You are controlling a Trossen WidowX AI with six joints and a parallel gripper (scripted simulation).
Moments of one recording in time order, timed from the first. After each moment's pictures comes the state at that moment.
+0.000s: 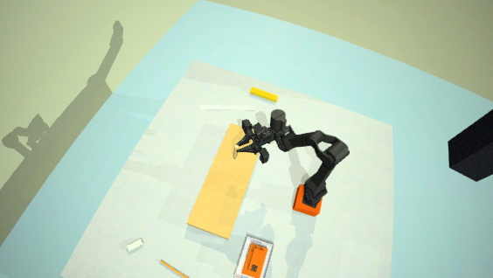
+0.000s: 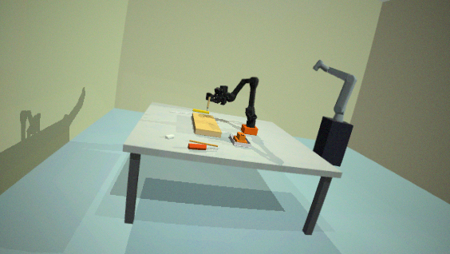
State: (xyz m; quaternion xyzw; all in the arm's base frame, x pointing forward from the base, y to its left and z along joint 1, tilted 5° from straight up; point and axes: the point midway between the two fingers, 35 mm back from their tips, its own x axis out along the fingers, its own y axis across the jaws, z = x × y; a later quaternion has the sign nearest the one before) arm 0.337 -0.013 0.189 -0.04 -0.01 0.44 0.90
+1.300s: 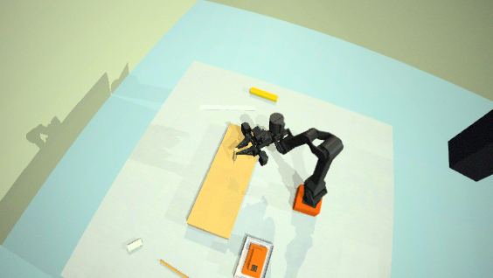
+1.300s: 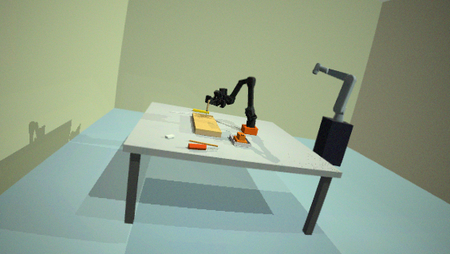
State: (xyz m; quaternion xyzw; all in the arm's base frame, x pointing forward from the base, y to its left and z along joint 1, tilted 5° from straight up) arm 0.339 -0.013 0.167 -0.04 -0.01 0.44 0.90
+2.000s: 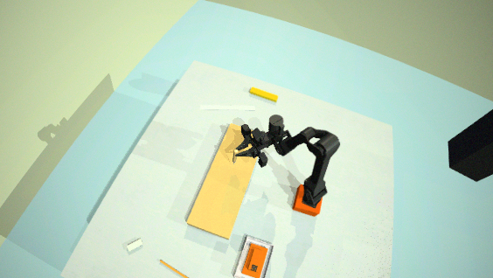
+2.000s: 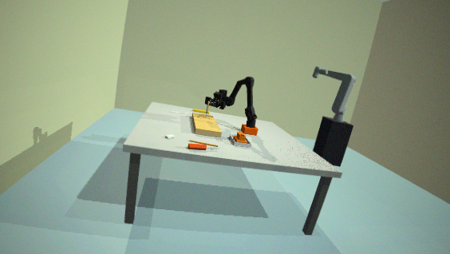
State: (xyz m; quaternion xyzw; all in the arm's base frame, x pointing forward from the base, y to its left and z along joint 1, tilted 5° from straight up) arm 0.340 -0.012 0.154 -0.04 -0.01 0.44 0.90
